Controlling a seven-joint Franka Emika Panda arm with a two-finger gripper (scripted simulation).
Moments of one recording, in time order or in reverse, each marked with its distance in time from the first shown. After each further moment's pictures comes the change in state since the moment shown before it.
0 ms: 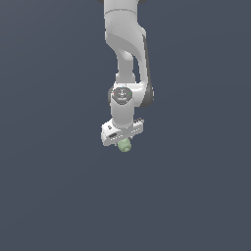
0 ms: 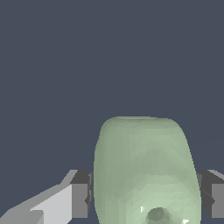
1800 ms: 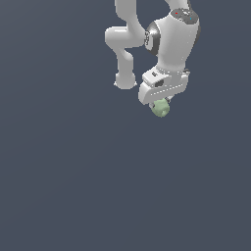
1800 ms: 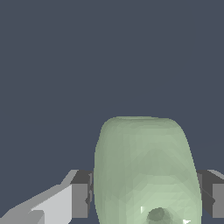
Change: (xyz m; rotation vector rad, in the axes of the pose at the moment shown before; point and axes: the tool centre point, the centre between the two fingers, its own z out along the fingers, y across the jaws) arm 0.001 -0.172 -0.186 -0.002 -0.001 -0.003
